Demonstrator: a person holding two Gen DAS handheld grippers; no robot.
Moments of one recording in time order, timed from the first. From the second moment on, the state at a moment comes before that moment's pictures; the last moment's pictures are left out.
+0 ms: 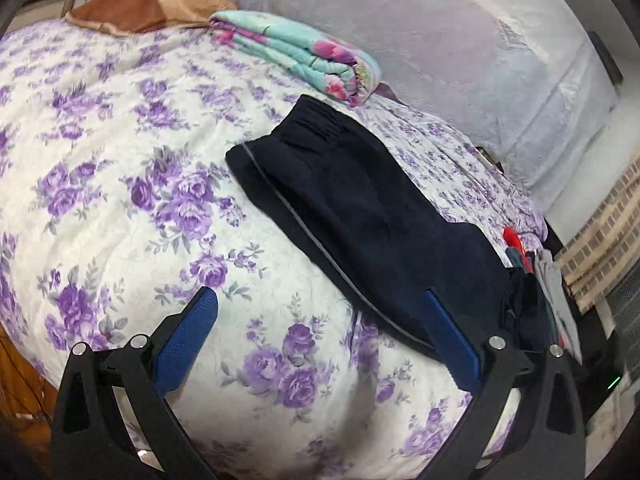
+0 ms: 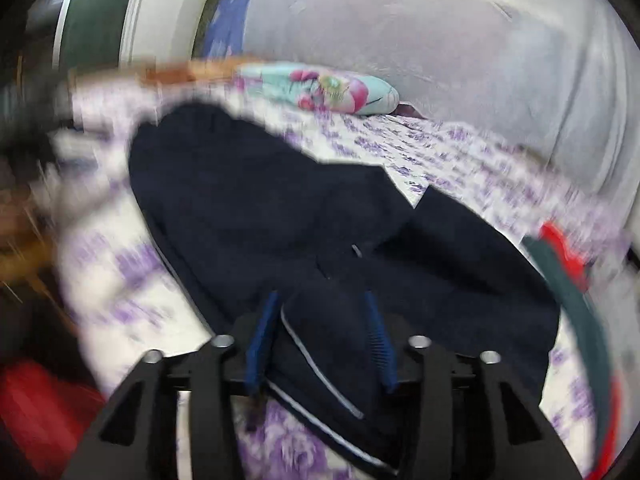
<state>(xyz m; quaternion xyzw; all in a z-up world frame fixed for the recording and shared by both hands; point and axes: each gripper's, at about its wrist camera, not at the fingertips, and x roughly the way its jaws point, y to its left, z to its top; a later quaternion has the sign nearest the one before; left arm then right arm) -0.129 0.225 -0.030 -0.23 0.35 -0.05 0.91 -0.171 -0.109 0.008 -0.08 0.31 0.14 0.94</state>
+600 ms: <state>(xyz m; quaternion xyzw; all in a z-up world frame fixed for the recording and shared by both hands) -0.070 0.227 -0.031 -0.24 0.38 -0.04 0.89 -0.109 -0.135 0.017 -0.07 0.31 0.03 0.95</state>
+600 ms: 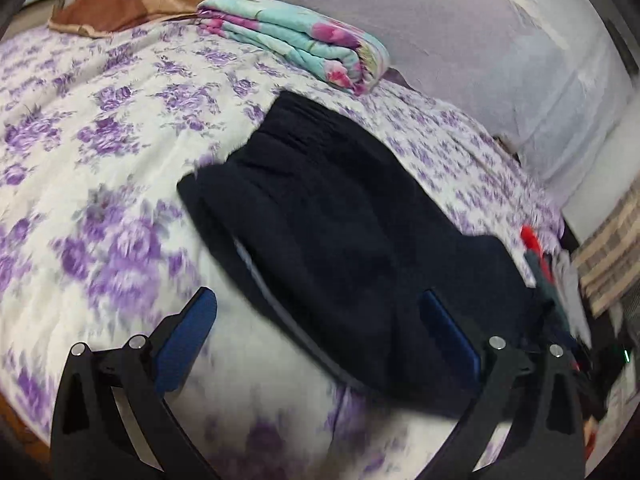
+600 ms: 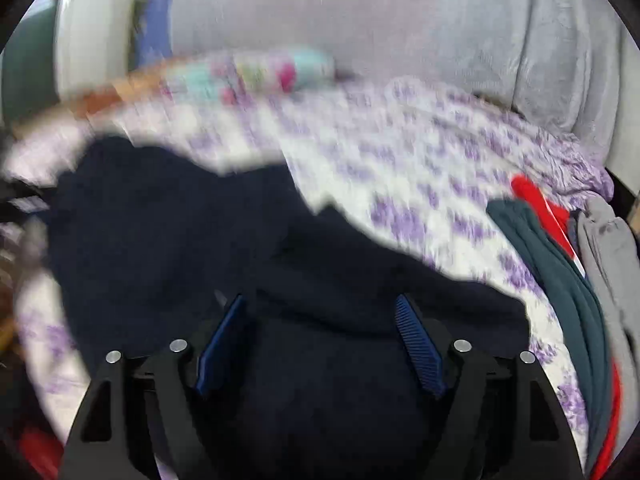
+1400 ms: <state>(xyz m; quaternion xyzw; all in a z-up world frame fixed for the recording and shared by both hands) -0.037 0.225 -0.034 -0.24 0.36 0.04 0.90 -0.119 -0.258 -0.021 0.13 0.37 -0.03 0.92</state>
